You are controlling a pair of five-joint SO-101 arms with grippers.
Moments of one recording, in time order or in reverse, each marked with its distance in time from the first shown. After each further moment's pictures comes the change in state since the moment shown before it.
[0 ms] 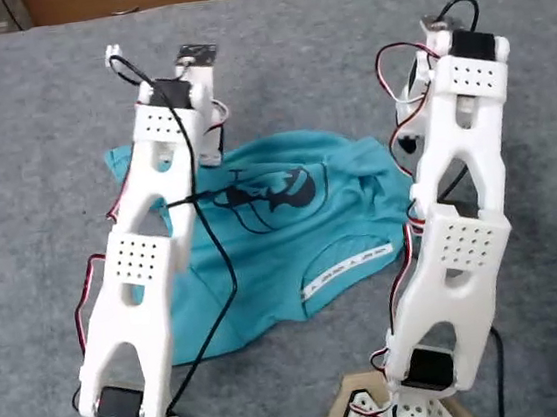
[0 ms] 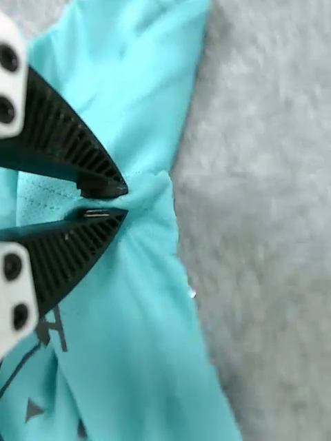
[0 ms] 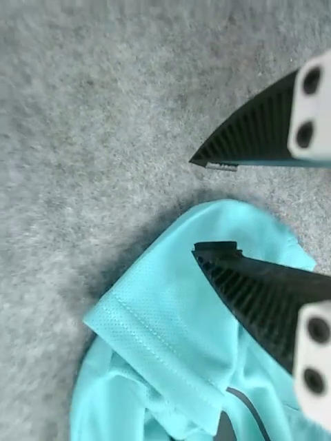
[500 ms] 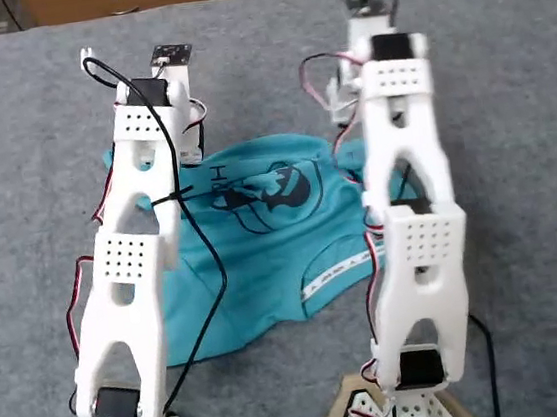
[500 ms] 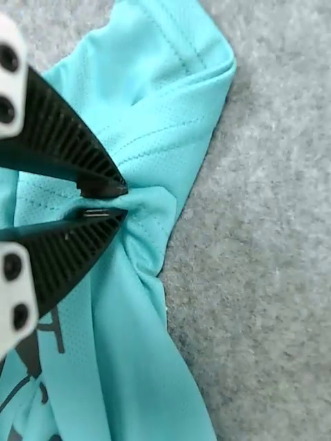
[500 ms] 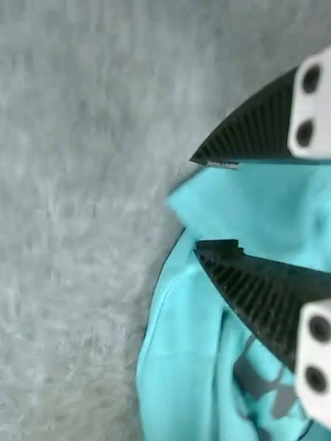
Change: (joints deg) left arm -3.2 0.0 0.0 0.4 0.0; right arm -14.8 5.0 0.0 -13.5 -5.0
